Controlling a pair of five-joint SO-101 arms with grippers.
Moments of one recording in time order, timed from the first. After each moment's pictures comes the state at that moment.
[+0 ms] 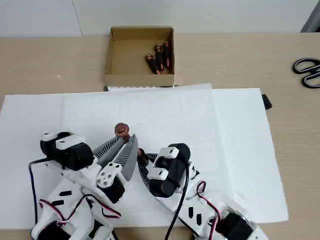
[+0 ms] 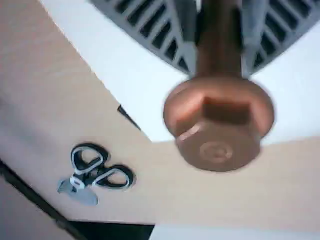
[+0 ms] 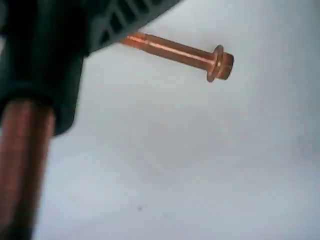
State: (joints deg) left arm 27.7 -103.5 65.7 60.7 26.9; right arm -50.9 -103.1 76.8 53.1 2.8
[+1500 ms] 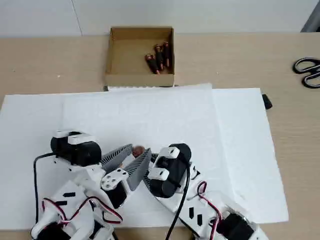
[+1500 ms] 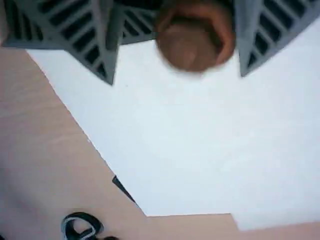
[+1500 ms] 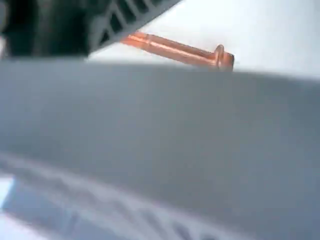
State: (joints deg) left arm 30.4 -103.5 65.7 68.7 29.8; right arm -50.8 -103.1 76.8 53.4 2.9
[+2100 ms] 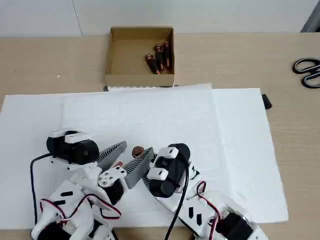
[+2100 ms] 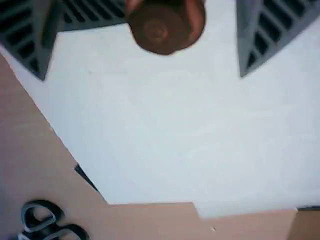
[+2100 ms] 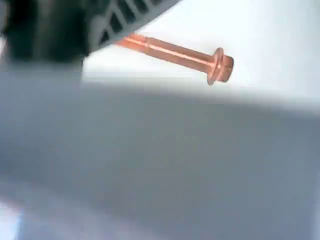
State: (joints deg) left arm 24.8 -103.5 65.1 69.1 27.8; right arm -50.9 -103.1 76.8 53.4 2.9
